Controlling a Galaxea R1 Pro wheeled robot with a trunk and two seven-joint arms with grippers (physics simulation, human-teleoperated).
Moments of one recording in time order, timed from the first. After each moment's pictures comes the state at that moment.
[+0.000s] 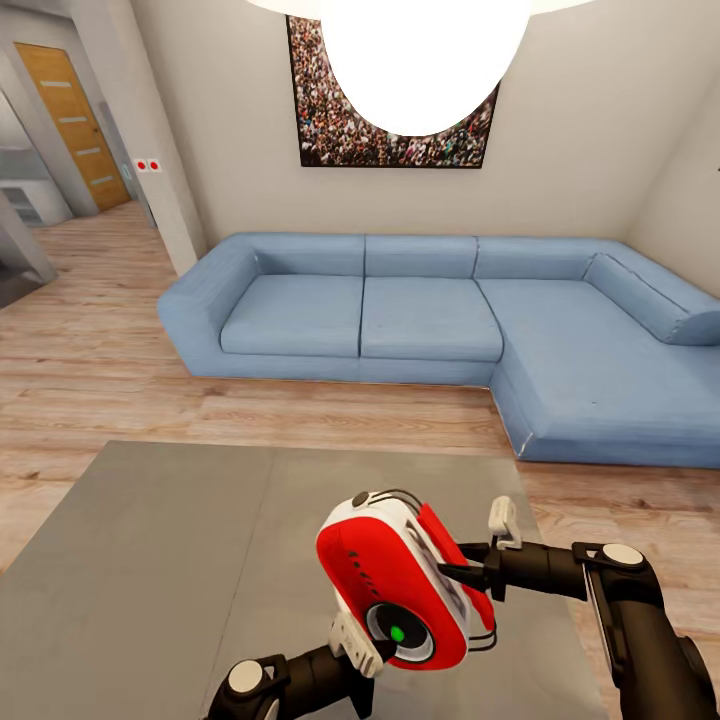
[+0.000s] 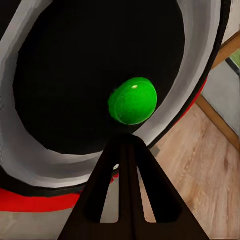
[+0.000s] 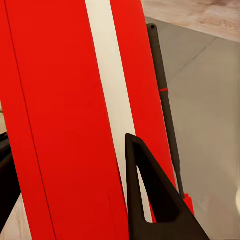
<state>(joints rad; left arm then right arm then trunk) -0.16 -0.07 -0.33 -1.15 0.00 0.15 -0.75 -0.37 -0.02 -0.35 -1.40 0.39 0.43 1.52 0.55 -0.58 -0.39</state>
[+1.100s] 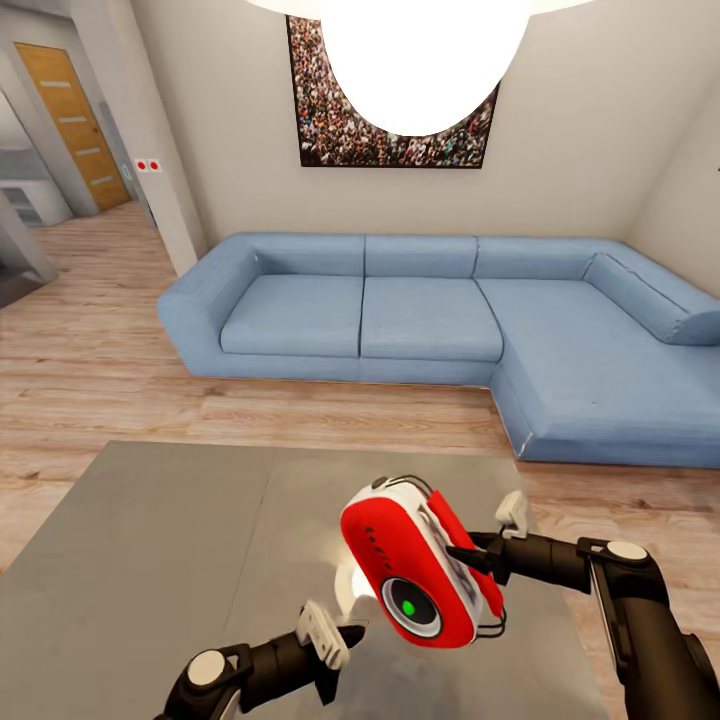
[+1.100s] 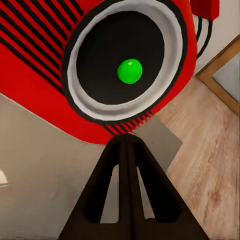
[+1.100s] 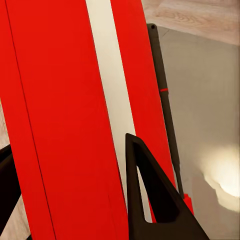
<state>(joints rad) -0.13 0.05 -0.32 -1.32 0.01 0.20 -0.75 -0.38 -0.04 -0.35 -1.40 0.40 0.49 1.37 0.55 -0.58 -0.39</state>
